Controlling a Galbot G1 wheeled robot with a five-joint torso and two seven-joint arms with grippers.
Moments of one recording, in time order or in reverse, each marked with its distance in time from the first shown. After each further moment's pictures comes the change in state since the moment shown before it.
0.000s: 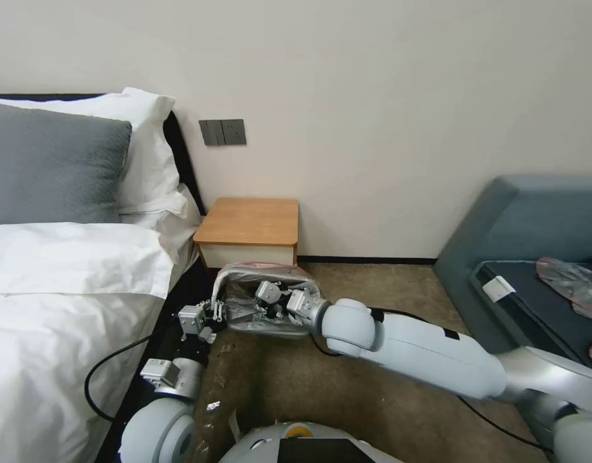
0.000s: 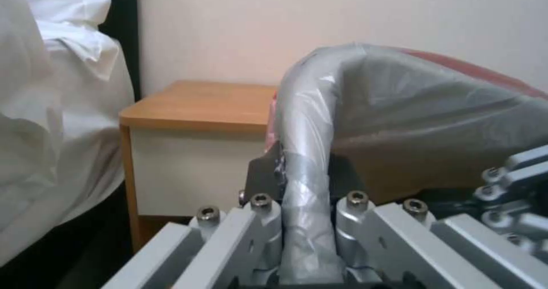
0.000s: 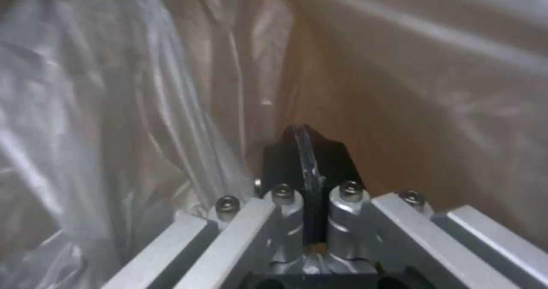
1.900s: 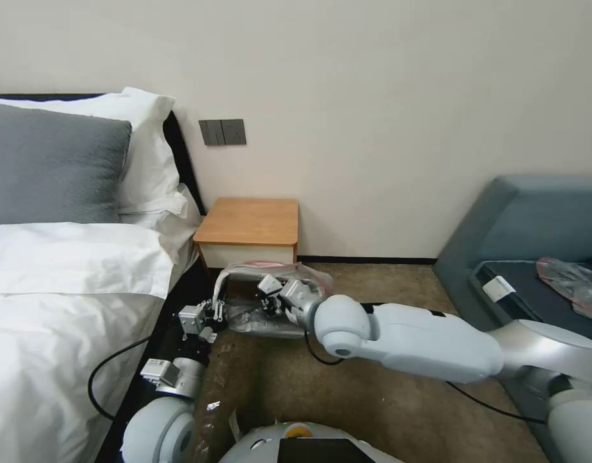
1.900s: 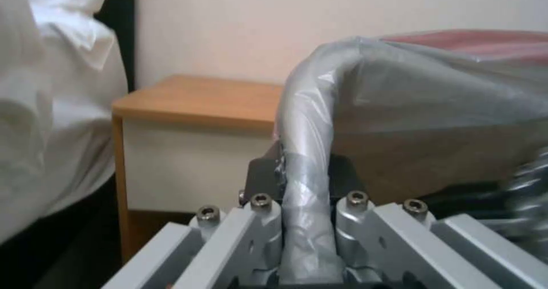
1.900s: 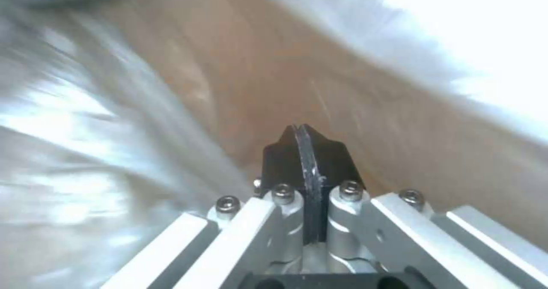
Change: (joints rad) left arm -0.008 -0.017 -0.005 0.035 -0.049 -0.017 0.027; right arm 0.165 -0.001 -0.090 0.092 0.565 -0.083 0.432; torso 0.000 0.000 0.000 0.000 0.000
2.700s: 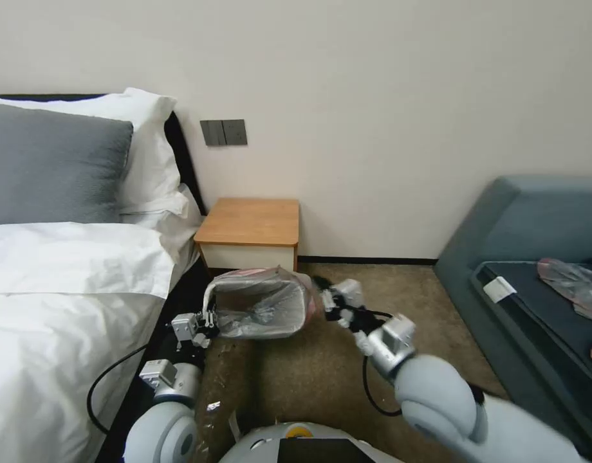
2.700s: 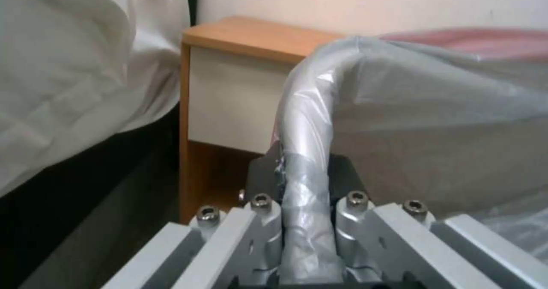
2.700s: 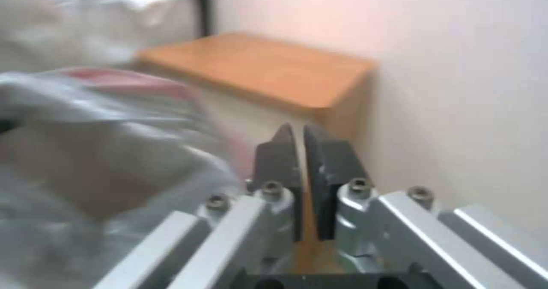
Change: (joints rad) left arm 0.027 -0.030 -0.008 0.003 -0.036 0.104 -0.150; right arm -1.176 -0.109 0.874 0.276 -0.705 0.351 -0.184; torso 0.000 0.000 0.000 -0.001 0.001
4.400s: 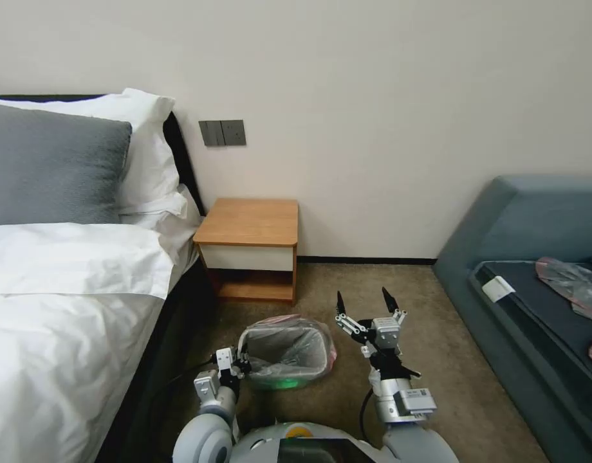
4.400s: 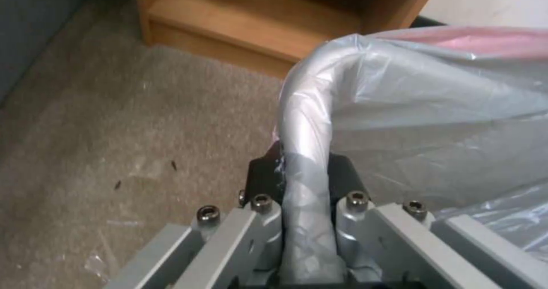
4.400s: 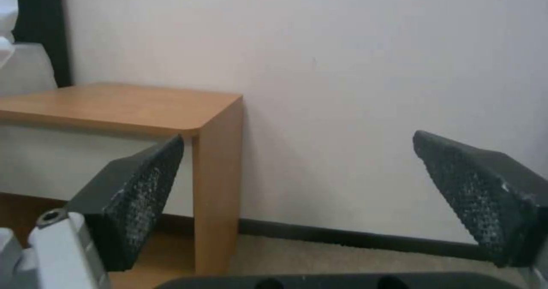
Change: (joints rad) left arm -0.043 0.026 0.245 0.169 -0.156 0.198 -0.217; right arm -0.491 0.586 0.150 -0.051 -0.648 0.342 -0.145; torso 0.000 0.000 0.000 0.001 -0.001
